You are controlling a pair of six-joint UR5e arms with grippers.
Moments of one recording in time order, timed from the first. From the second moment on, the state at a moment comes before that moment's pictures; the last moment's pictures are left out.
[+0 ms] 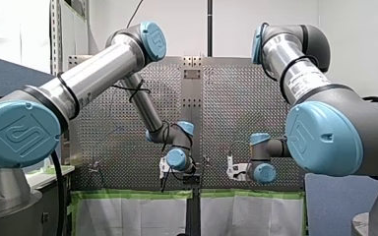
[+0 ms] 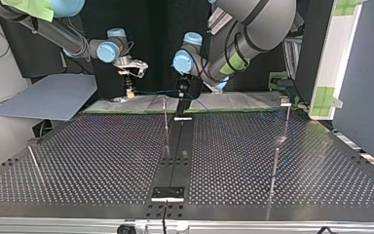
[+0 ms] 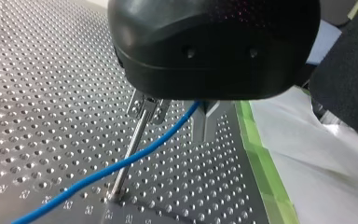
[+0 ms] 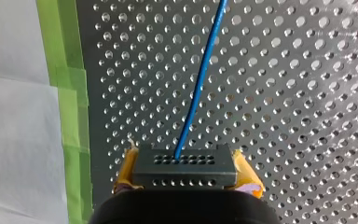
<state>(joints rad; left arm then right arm) -0.60 -2.48 -1.57 -2.59 -1.88 -1.76 1.91 -0.66 1.78 -0.91 1.46 1.54</state>
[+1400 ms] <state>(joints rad) -0.59 -2.55 -1.47 -2.64 -1.86 -1.77 1.85 -0.65 1.78 -0.91 1.46 1.56</state>
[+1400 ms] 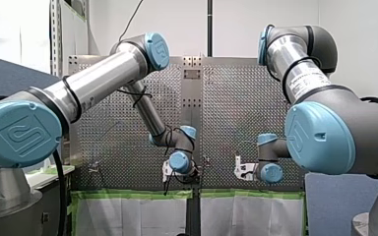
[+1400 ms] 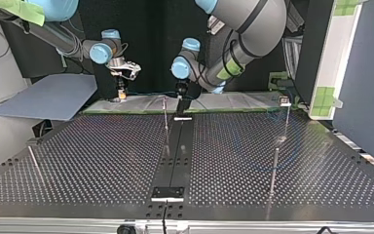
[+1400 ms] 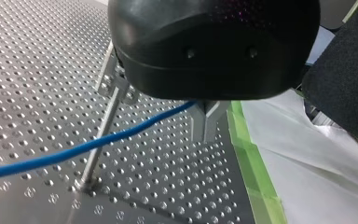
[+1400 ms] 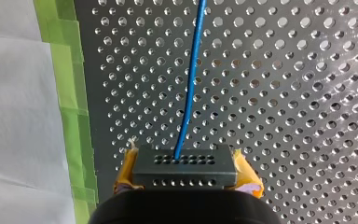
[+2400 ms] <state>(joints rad) -0.55 -2.56 -1.26 -2.80 -1.84 -1.77 1.85 -0.65 1.65 -0.81 1.43 1.54</state>
